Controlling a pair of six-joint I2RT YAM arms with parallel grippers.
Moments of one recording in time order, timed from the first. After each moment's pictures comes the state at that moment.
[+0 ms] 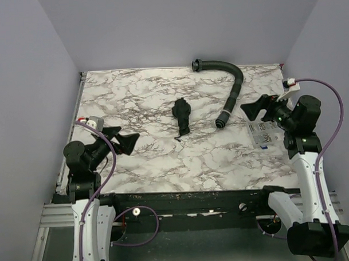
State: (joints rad) left arm 0.11 0.44 0.56 -0.16 0.71 -0.32; right arm -0.13 0.87 0.86 -0.20 -0.59 0.21
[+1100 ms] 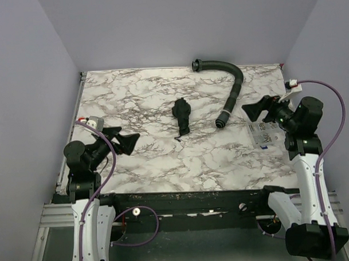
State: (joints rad) left arm 0.11 0.44 0.56 -0.16 0.71 -0.33; right arm -0.16 0.85 0.85 -0.20 -0.62 0.21
